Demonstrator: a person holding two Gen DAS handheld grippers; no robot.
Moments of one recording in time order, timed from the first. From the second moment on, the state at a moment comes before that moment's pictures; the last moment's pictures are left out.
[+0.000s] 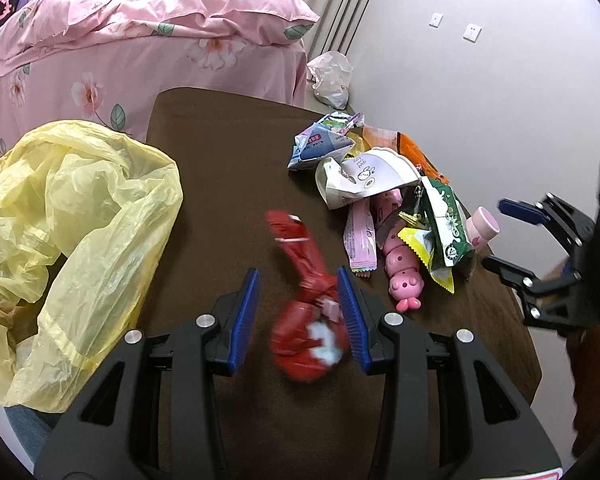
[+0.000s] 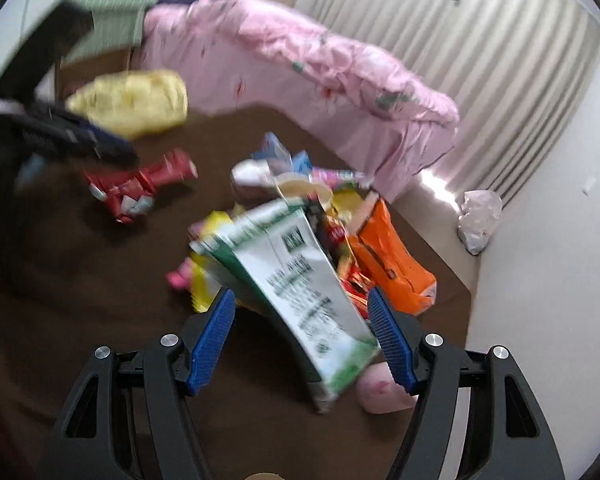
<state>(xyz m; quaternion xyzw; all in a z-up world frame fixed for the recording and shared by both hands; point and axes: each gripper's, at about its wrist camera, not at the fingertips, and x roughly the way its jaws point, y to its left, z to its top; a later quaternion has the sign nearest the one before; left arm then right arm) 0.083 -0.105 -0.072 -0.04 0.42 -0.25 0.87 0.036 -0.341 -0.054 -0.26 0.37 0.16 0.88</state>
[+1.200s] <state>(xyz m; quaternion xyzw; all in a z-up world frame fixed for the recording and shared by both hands) 0.105 -0.133 -0.097 -0.02 0.48 -0.23 0.85 0.029 -0.379 -0.003 0.00 0.31 0.09 0.95</state>
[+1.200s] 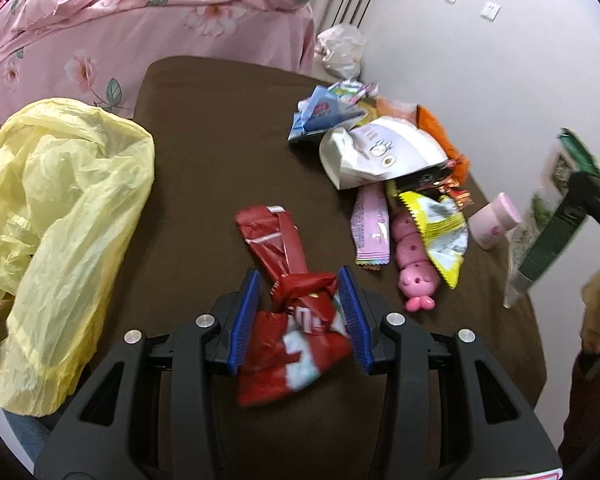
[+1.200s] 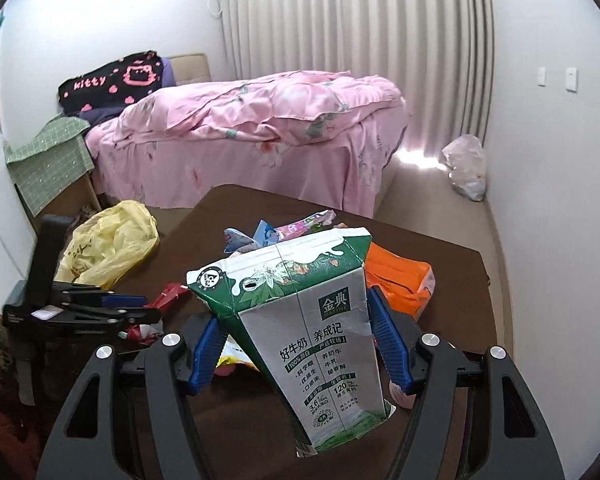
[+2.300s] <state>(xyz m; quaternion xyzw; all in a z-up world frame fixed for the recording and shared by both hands) 0.129 0.073 -0.091 -0.18 0.38 -0.06 0.91 0.132 -0.160 0.076 0.06 0.18 0.33 0.93</state>
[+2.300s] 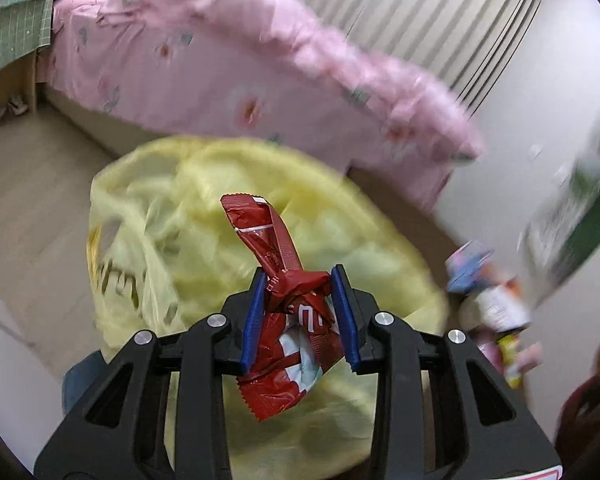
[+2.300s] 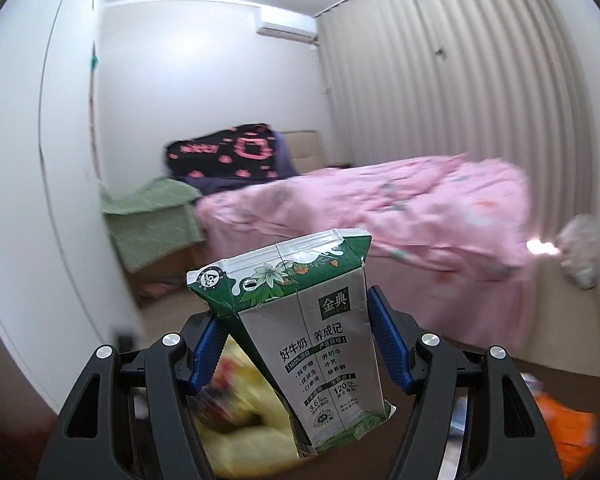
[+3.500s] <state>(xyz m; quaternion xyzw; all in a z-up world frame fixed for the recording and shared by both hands) 0.092 0.113 -0.033 -0.24 0.29 -0.01 0.93 0.184 -0.123 -0.042 0.04 0.36 0.36 0.86</state>
